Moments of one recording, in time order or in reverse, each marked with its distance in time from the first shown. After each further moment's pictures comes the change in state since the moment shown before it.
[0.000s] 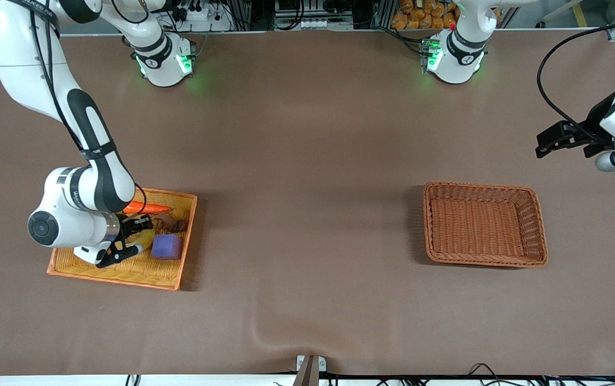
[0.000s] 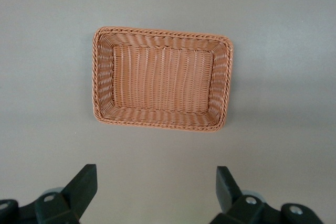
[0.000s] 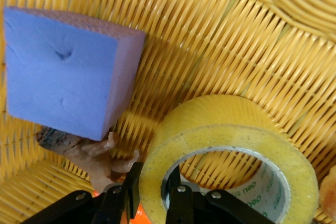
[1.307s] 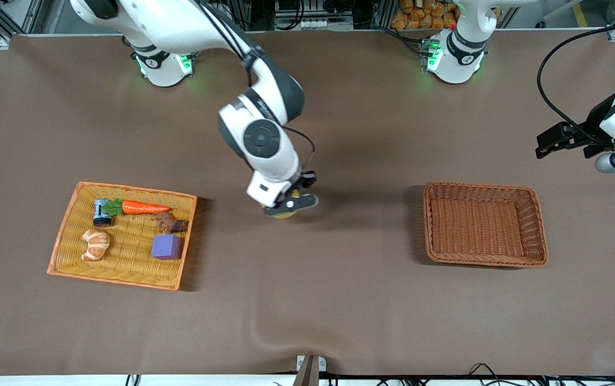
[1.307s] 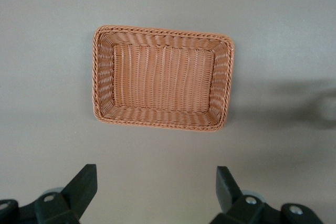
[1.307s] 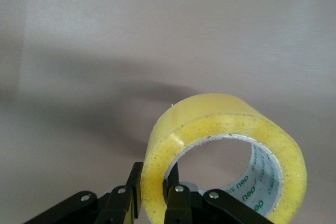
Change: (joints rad) left arm 0.003 0.003 0.000 -0.002 0.000 0.000 0.000; right arm 0.692 0.060 0.018 0.300 0.026 0.026 0.850
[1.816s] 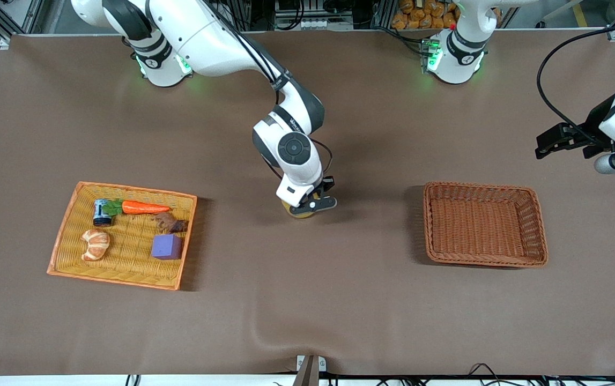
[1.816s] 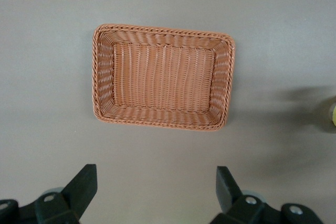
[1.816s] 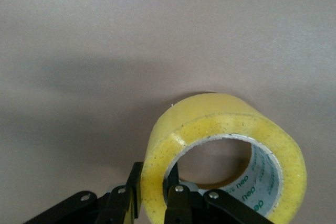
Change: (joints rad) left arm 0.001 0.005 0.000 -0.004 0.000 0.000 0.000; right arm 0.061 0.134 -0.003 0.006 0.002 0.138 0.068
